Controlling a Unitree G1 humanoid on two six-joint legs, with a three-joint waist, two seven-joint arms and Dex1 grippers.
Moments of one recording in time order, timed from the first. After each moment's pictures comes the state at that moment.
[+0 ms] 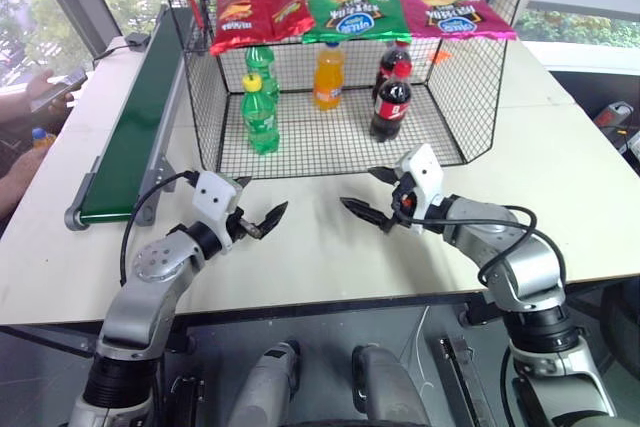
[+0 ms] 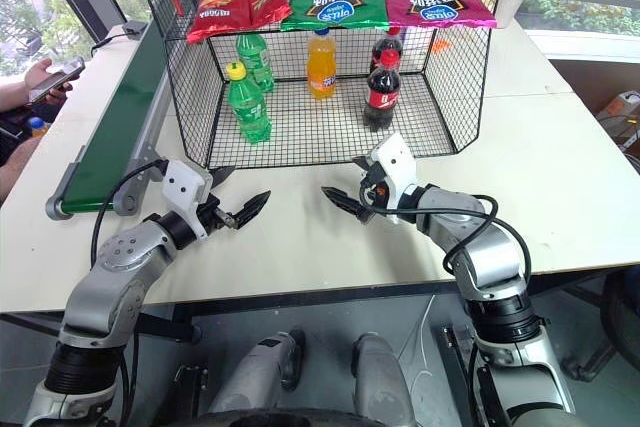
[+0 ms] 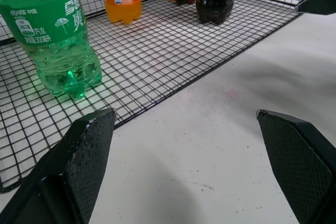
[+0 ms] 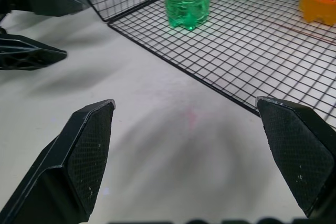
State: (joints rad) left arm -0.14 0.42 0.02 -0.37 -0.29 0.45 -0.49; right arm -0.40 -0.46 0.07 -0.27 0.36 0.67 0.67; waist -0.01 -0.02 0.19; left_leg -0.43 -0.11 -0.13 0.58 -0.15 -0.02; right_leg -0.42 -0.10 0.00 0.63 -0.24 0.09
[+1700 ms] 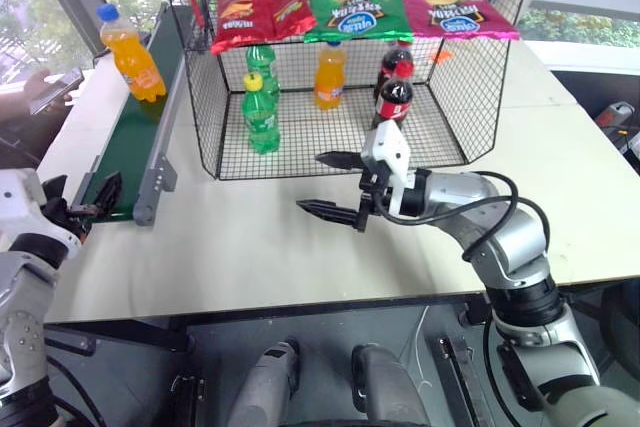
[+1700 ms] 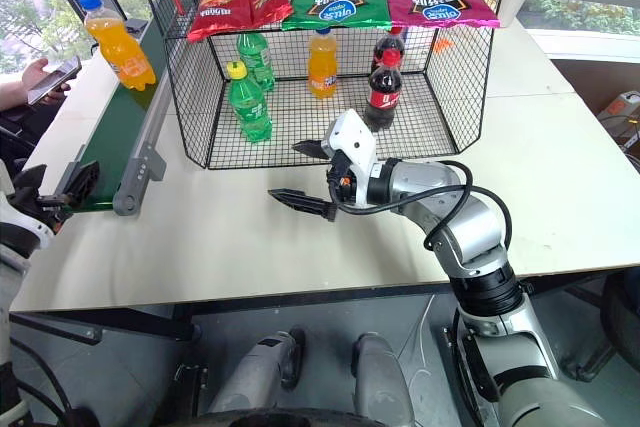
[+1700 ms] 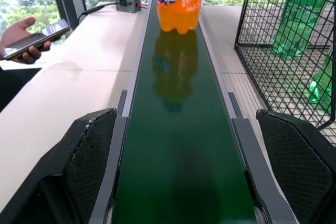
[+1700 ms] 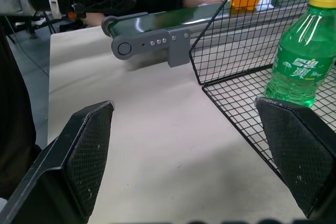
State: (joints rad) left arm -0.03 0.55 0.67 -0.31 -0.56 0.60 -0.32; right arm -0.57 -0.43 0.18 -0.31 0.44 0.66 0.82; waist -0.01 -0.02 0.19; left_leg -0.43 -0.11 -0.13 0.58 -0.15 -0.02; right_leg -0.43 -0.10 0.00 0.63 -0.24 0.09
